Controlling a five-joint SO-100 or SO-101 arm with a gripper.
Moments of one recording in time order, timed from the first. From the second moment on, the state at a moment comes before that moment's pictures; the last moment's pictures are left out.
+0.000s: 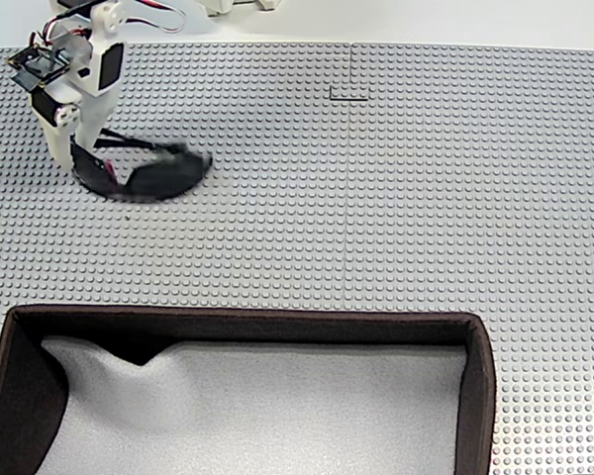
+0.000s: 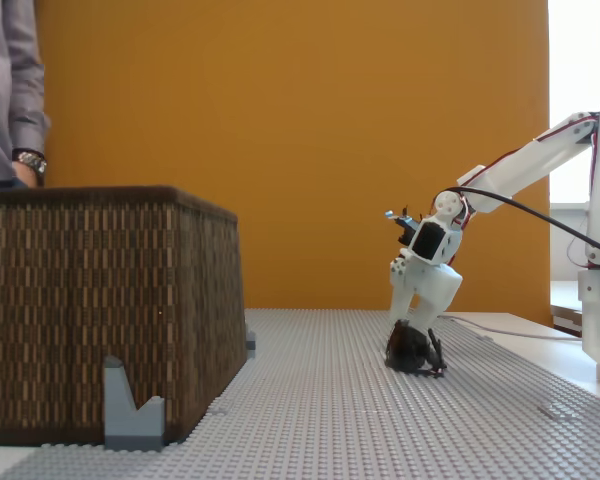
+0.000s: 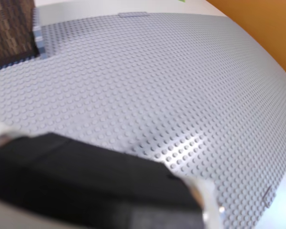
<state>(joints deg) 30.8 97.3 126.0 30.6 23.5</state>
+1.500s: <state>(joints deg) -0.2 87.3 69.5 7.1 2.3</state>
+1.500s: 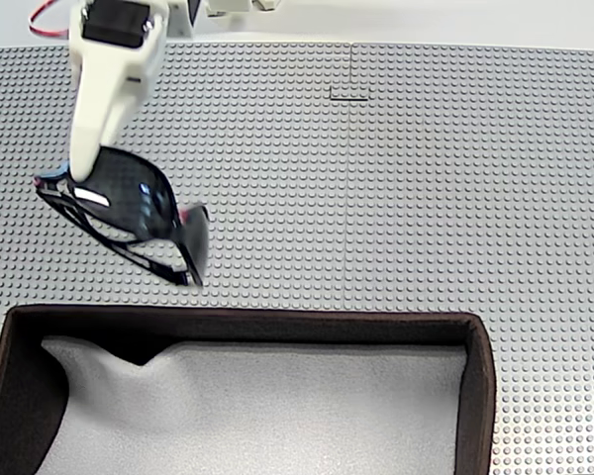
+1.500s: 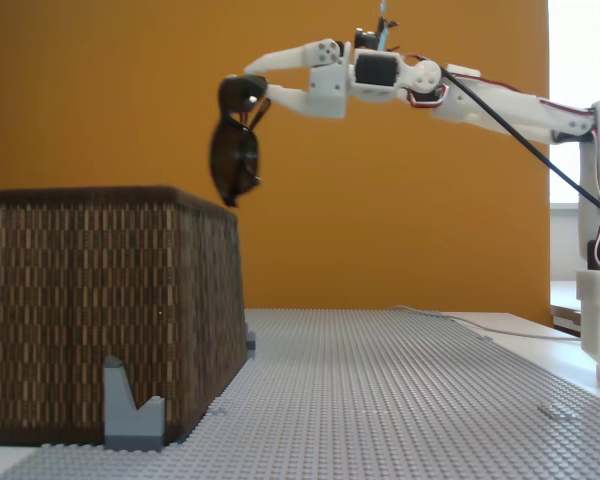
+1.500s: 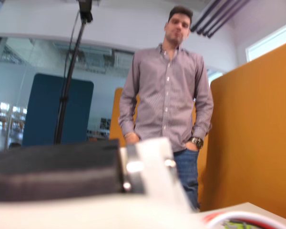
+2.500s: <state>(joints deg) -0.2 66.4 54.8 8.5 3.4</state>
